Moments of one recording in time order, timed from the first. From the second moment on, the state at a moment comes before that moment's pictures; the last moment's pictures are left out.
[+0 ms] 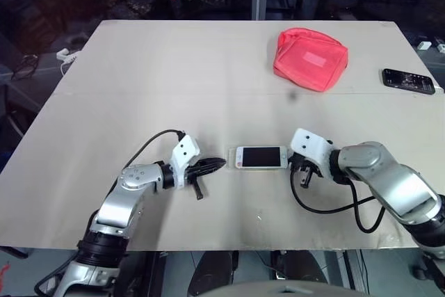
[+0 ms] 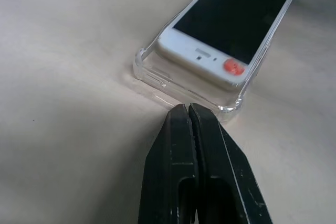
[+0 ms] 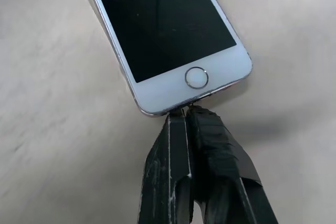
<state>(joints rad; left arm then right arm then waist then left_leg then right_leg) -0.15 0.58 -0.09 -0.08 -0.30 0.30 -0.95 -0.48 -0.71 0.43 -0.57 0.14 1.13 0.74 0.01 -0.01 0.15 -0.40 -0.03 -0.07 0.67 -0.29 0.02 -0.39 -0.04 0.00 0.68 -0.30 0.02</state>
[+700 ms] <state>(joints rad) -0.16 0.55 -0.09 -0.09 -0.26 0.34 -0.93 -0.62 -0.73 0.71 -0.42 -0.12 0.87 0.75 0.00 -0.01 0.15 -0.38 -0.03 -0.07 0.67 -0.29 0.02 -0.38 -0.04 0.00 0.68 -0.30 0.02</state>
